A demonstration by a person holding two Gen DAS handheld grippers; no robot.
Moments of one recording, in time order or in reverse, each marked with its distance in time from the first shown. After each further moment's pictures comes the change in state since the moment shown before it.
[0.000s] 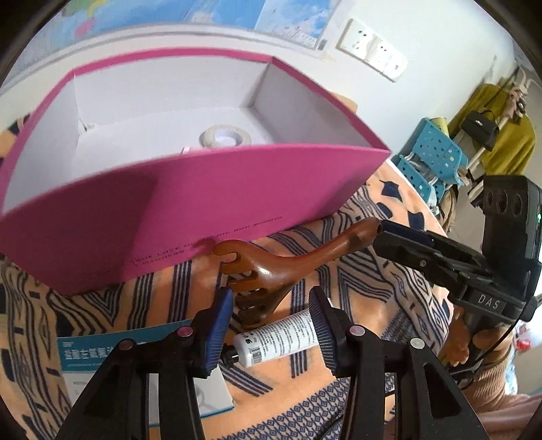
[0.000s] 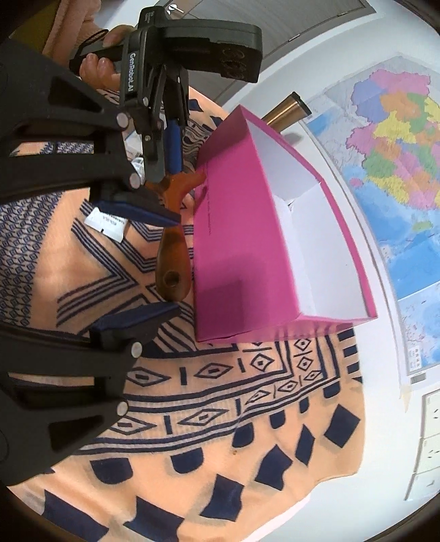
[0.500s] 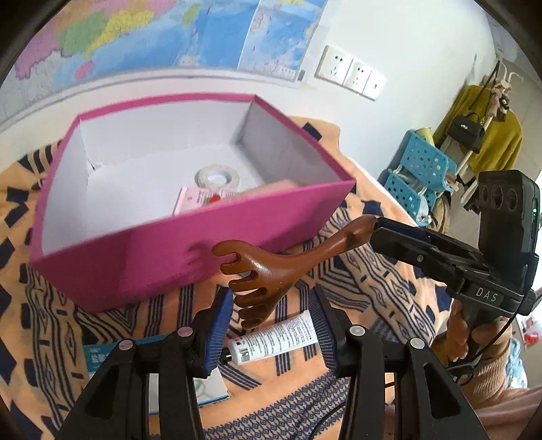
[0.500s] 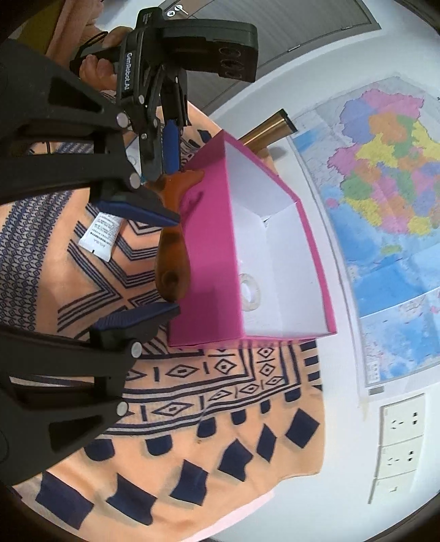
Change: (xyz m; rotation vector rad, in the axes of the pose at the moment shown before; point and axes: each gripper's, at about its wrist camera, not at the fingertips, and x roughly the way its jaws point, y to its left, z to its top) left arm -0.045 -0.011 0.005 0.049 -0.097 0.004; right arm -0.033 0.019 0.013 -0.056 -0.087 0.009
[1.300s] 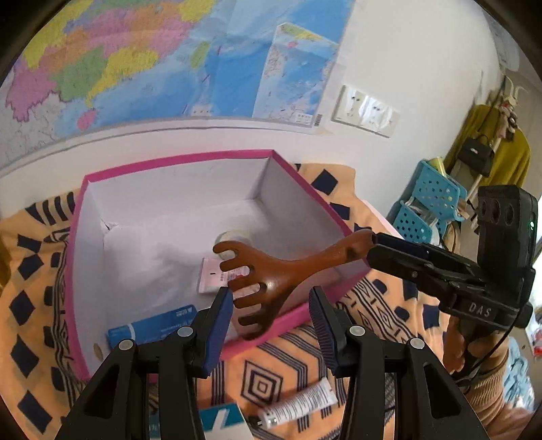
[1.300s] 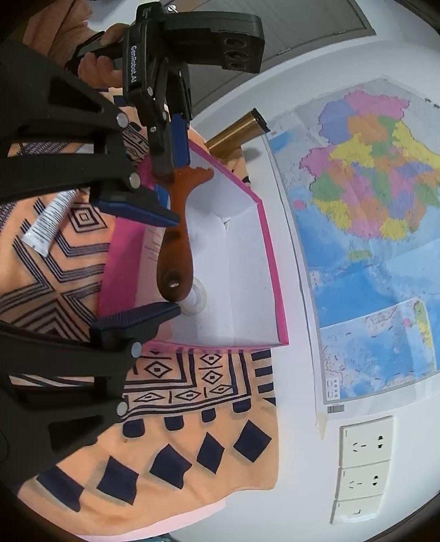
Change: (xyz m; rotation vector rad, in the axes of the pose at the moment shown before) left arm 0.002 0.017 0.074 -0.008 -0.074 0.046; right arm 0.020 -0.007 0.066 -0.031 -0.049 0.018
